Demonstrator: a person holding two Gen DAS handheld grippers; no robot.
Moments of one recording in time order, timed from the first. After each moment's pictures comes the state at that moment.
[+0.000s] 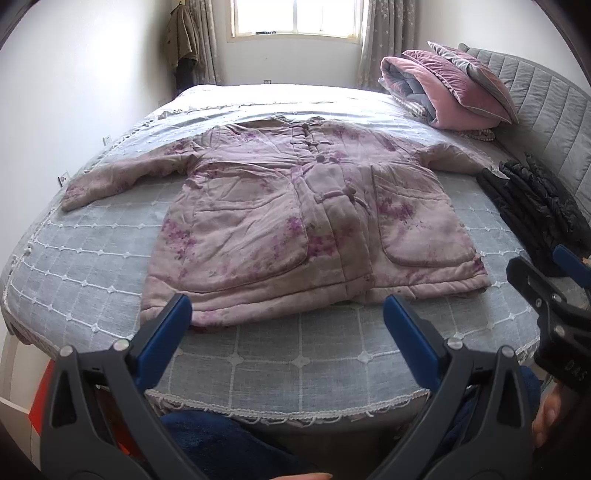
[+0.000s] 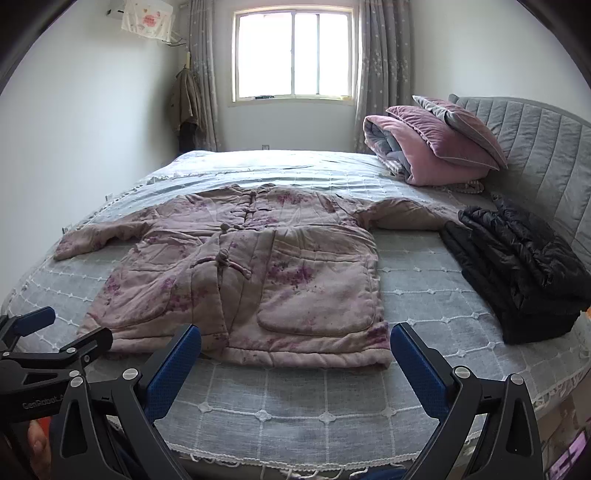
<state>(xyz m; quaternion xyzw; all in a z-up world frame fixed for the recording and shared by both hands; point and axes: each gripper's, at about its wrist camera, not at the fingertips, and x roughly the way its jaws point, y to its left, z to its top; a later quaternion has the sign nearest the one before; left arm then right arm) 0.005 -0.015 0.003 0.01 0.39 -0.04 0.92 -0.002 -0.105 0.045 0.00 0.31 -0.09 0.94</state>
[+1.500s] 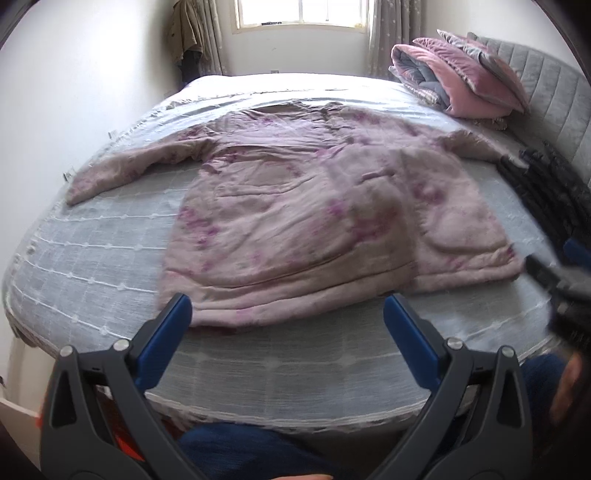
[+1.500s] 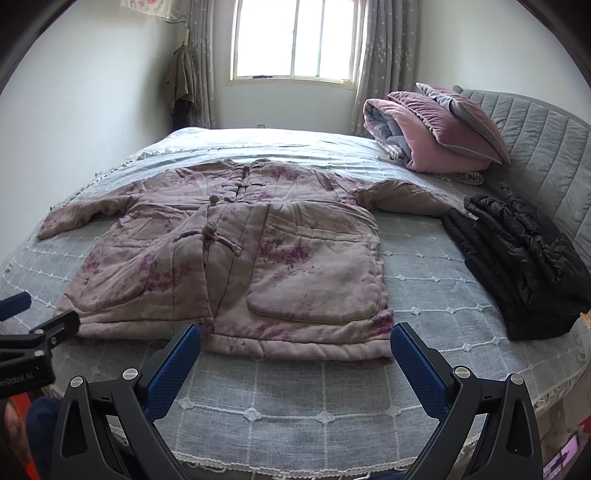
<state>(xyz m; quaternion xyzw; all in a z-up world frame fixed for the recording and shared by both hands) 0.020 0.025 -0.030 0.04 0.40 -0.01 0.92 0.025 -0.108 0.012 -0.02 0.35 -0.10 0.93</state>
